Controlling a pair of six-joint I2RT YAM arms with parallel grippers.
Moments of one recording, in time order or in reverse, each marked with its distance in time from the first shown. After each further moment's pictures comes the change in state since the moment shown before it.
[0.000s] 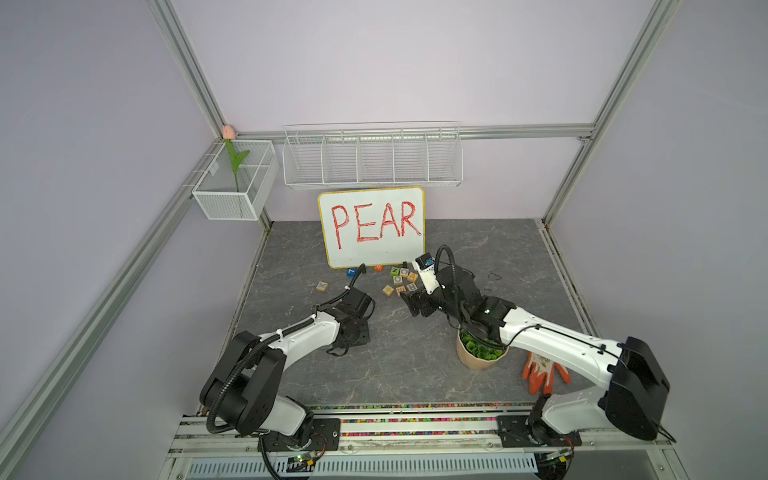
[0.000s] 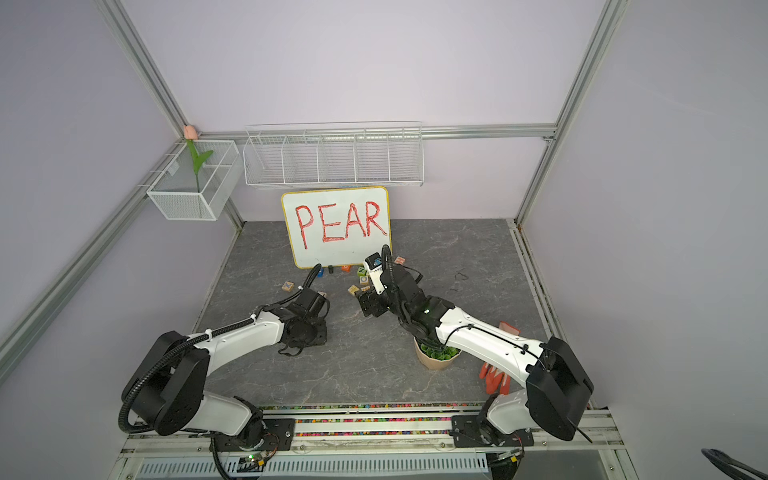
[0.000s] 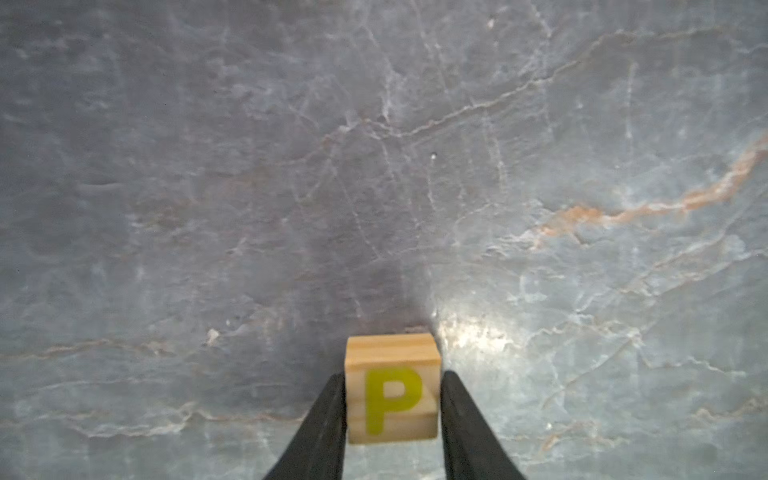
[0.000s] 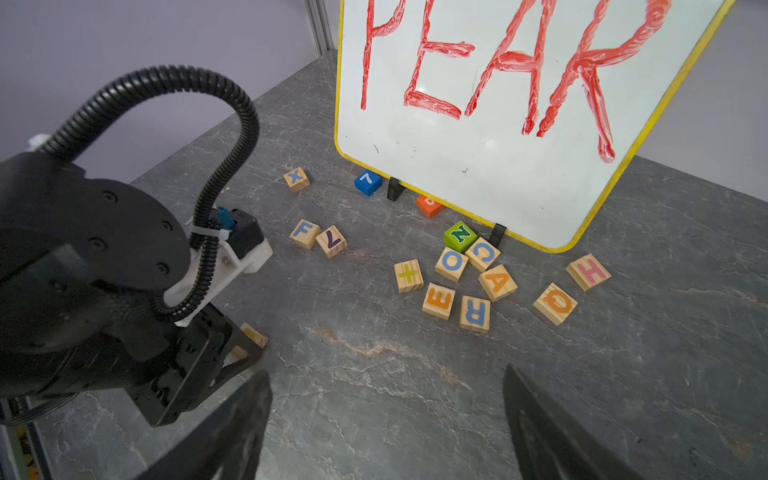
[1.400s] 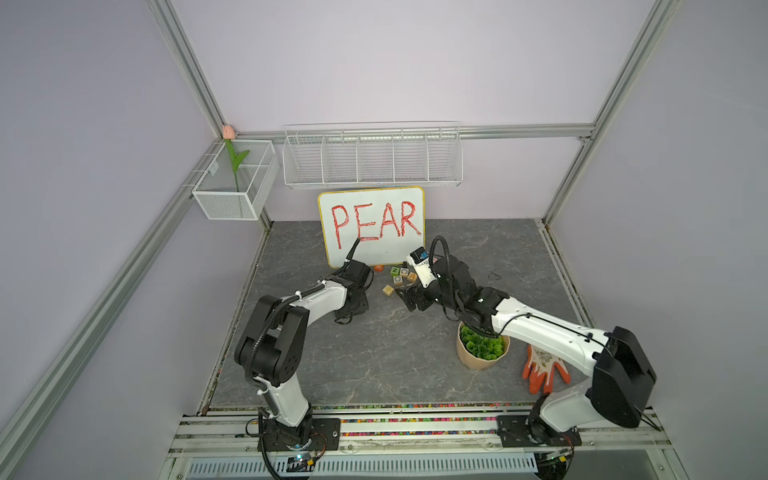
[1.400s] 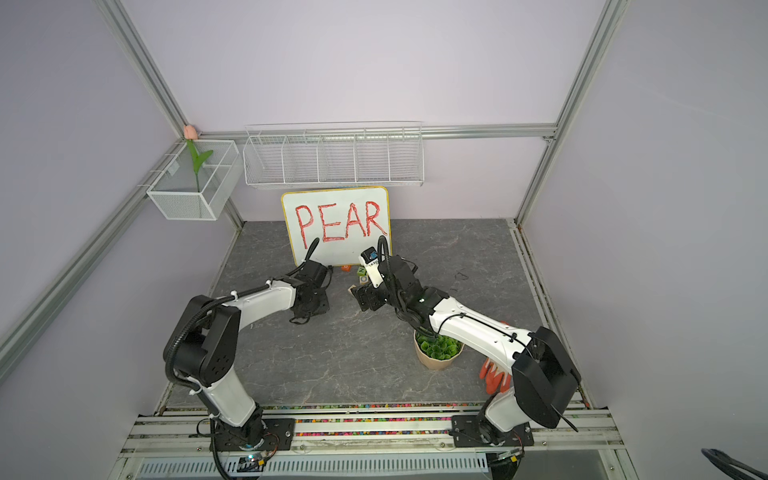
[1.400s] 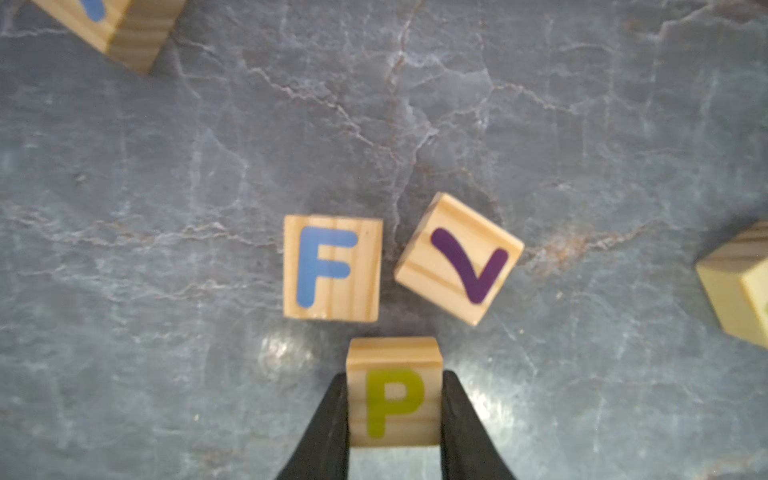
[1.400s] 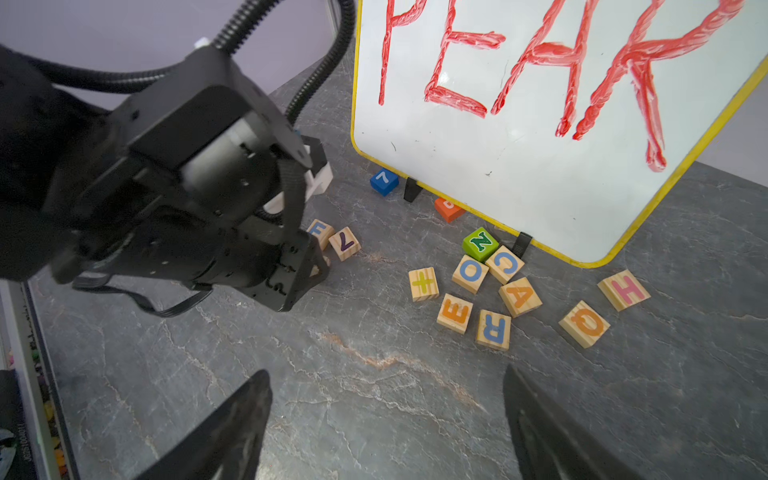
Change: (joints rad) left arm 0.126 0.243 0.272 0.003 -0.098 -0.003; right arm -0.047 0.074 0.073 -0.014 -0.111 -0.022
